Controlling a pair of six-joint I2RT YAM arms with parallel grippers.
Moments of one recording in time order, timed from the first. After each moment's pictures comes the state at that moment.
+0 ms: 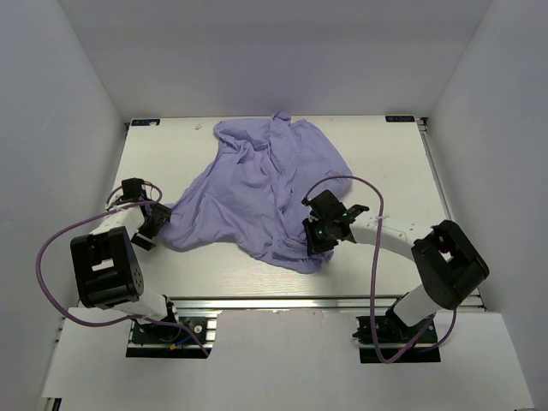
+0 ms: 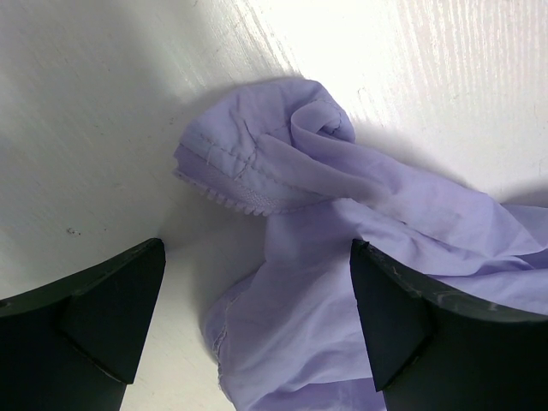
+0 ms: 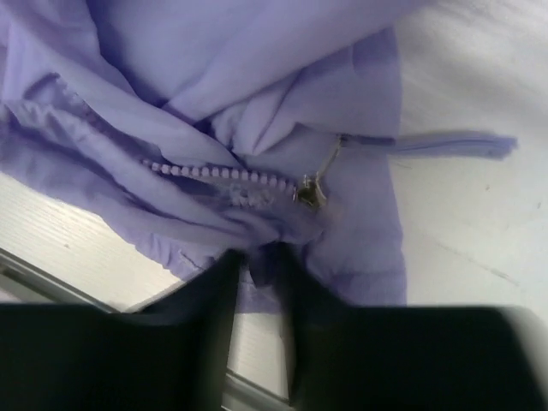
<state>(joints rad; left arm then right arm) 0.25 1.51 0.81 -0.47 -0.16 -0.85 0.71 1.53 0.84 -0.43 -0.14 0.33</state>
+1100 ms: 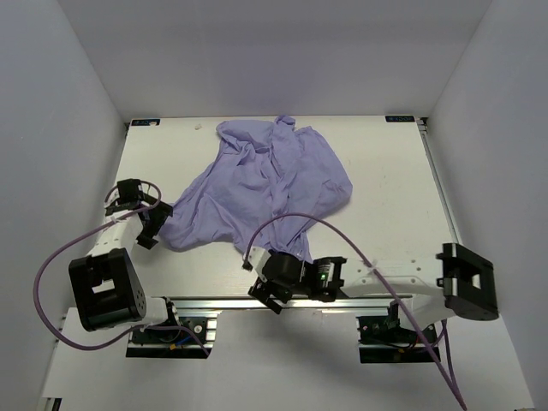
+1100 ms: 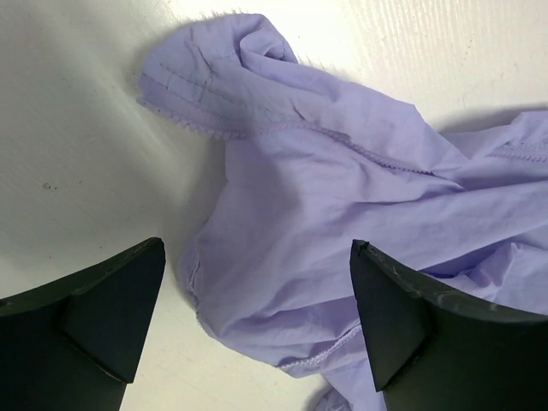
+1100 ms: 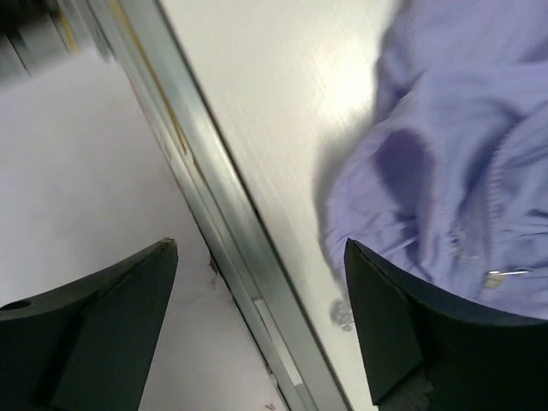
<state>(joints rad) 0.25 1.36 0.78 -0.50 -0.07 -0.84 1.41 1.43 0.84 -0.28 0.14 0.14</state>
